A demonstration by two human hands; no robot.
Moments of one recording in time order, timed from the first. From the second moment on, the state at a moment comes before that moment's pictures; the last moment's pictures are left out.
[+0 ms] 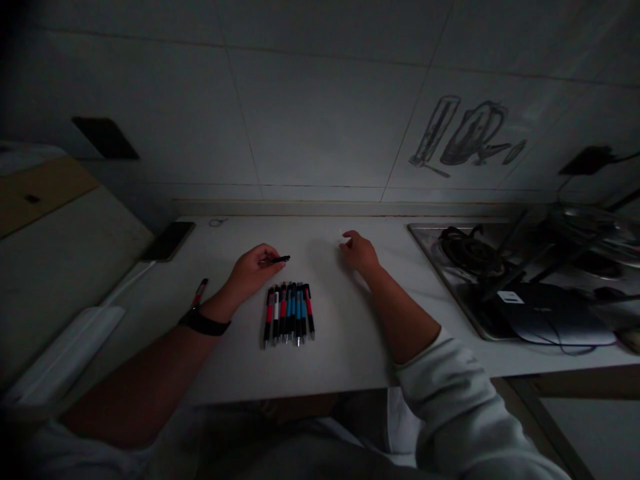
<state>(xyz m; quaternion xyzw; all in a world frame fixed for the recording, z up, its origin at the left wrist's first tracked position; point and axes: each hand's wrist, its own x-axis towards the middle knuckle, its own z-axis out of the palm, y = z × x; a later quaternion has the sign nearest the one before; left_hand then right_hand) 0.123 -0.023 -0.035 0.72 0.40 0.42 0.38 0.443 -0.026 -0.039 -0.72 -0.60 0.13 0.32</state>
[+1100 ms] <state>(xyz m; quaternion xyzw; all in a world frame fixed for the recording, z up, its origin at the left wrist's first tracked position) 0.128 -0.025 -0.025 0.63 0.36 0.47 0.50 0.398 -0.044 -0.023 -0.56 -0.72 0.03 0.41</state>
